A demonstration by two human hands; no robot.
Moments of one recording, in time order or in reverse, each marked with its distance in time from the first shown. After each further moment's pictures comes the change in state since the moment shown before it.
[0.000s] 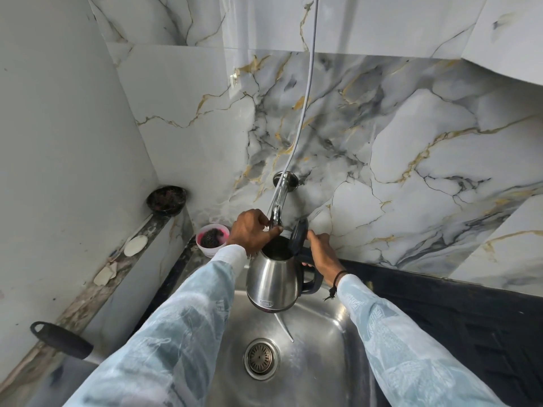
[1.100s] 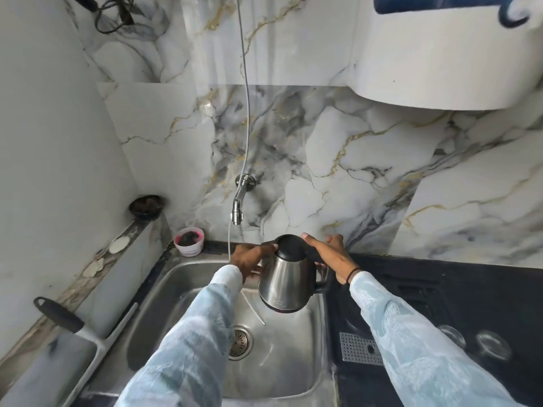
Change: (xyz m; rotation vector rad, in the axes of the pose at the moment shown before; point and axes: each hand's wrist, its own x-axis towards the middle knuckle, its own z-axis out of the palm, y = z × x) left_hand -0.142 0.068 0.046 -0.658 -0.299 -0.388; right_hand -0.123 0.020 -0.133 0.046 0.122 -0.050
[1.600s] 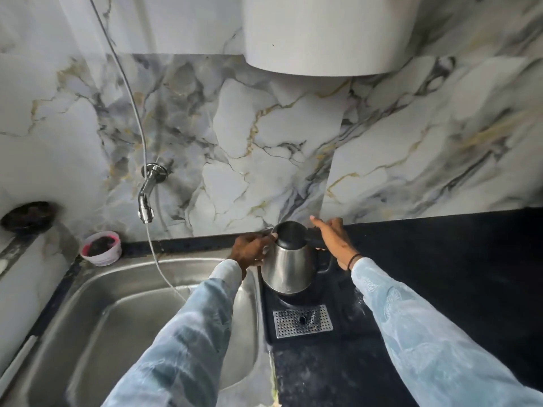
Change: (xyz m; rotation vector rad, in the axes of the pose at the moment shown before) left_hand 0.012 0.006 0.189 0.016 -0.237 0.070; right_hand 0.002 0.056 -0.182 -0.017 0.256 0.043
